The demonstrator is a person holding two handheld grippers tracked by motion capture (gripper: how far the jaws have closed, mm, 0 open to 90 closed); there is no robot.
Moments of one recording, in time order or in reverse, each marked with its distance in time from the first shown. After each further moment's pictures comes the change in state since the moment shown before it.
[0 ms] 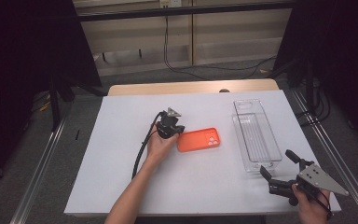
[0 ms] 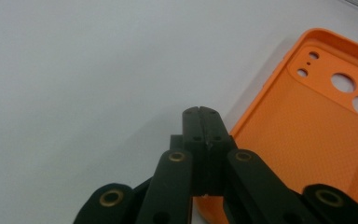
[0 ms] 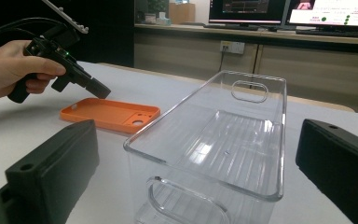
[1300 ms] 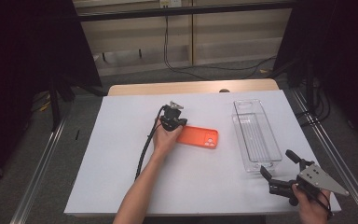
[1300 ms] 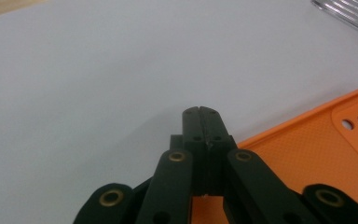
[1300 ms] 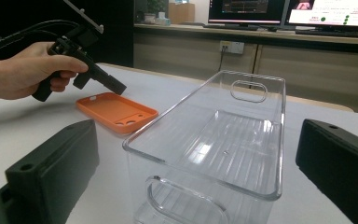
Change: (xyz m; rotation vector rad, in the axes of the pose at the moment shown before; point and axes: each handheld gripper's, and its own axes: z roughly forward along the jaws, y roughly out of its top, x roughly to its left) left arm 0.011 0.018 0.023 -0.038 0.034 -0.075; right arm 0.000 0.000 0.000 0.000 -0.001 0.000
